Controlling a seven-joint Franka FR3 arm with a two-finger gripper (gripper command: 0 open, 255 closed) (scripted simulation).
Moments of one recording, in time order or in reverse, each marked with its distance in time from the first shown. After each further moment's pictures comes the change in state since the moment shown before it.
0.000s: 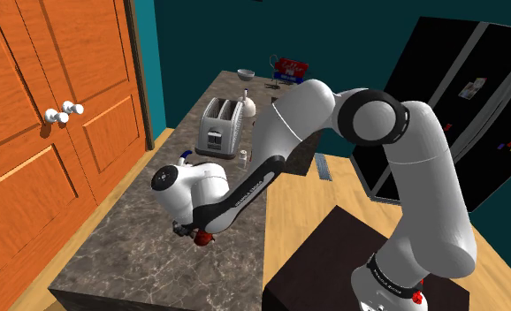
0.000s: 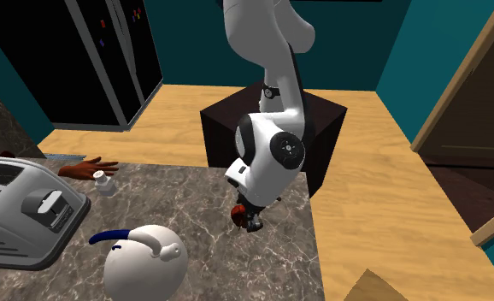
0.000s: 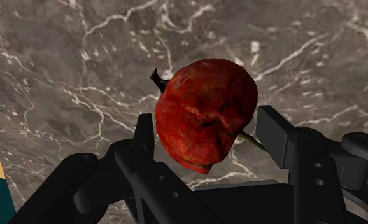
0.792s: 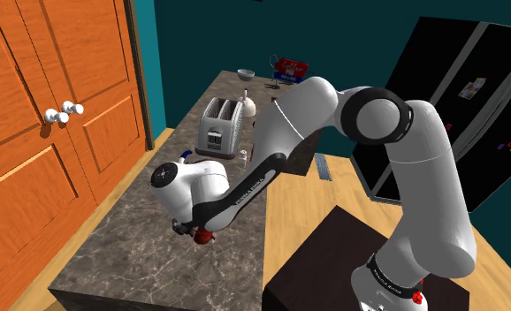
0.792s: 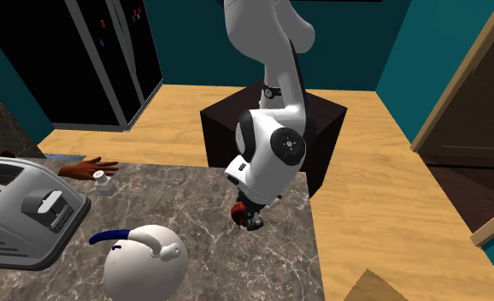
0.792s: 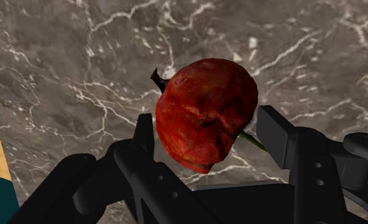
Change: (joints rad) arm -0.005 -0.018 0.008 -0.004 0.011 -0.010 -0.008
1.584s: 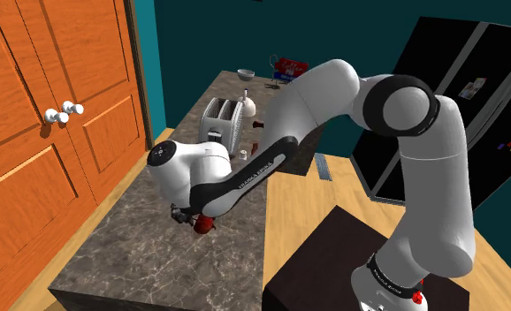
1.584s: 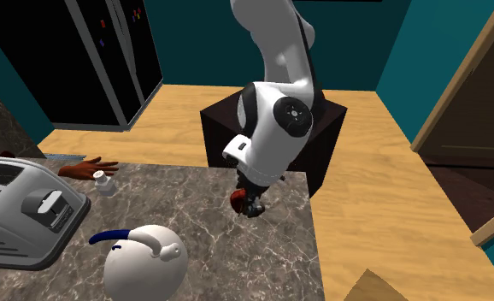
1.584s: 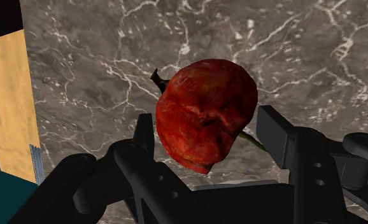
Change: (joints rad) arm -0.034 -0.118 0.050 -0.019 0.072 -0.081 -0.058
